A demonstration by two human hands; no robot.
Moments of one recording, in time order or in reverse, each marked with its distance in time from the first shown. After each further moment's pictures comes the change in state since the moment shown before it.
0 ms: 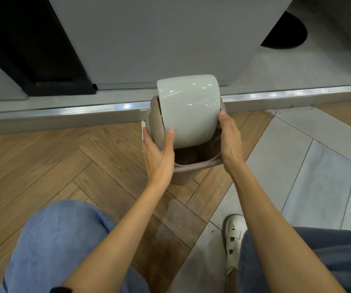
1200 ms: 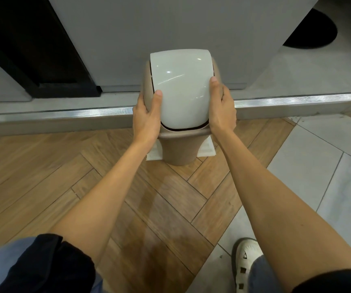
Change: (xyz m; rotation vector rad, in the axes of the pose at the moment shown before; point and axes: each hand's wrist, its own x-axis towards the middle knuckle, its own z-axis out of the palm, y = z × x) left_hand 0.133 0.010 0.016 -0.063 -0.057 0.118; right_hand 0.091 -0.028 0.071 -0.133 0.066 -0.082
